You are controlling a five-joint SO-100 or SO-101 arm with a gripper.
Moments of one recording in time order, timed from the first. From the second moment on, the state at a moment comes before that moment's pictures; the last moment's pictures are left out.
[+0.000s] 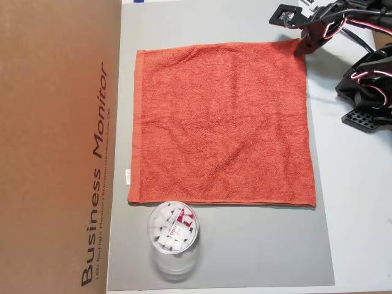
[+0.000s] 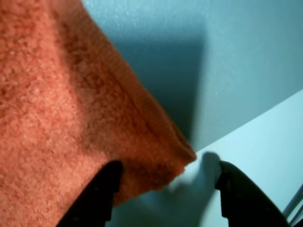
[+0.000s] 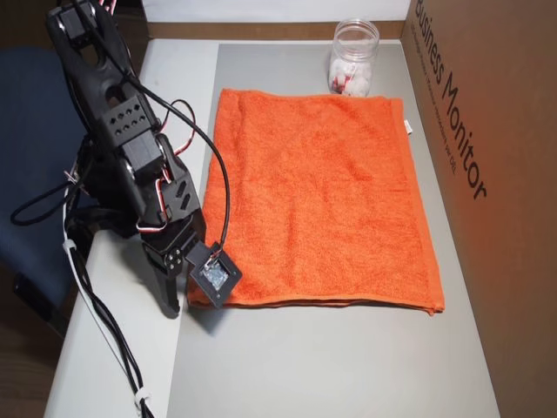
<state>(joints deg) 52.7 120.7 145.9 51.8 70.0</state>
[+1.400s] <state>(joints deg) 45.6 120.8 150.0 43.3 78.3</state>
